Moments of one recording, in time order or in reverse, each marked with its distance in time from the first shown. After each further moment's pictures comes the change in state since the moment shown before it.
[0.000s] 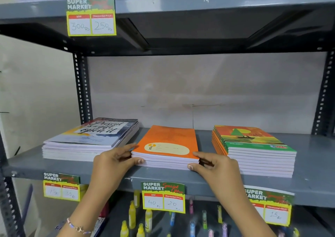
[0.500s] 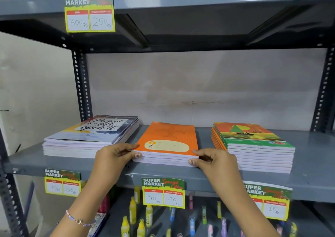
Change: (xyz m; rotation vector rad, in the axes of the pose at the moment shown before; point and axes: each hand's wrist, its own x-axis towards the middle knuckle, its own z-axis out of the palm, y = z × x) left_hand 0.009 -0.004 -0.002 0.029 -0.053 -0.025; right_hand 0.001 -0.007 -0.001 -0.062 -0.022 0.064
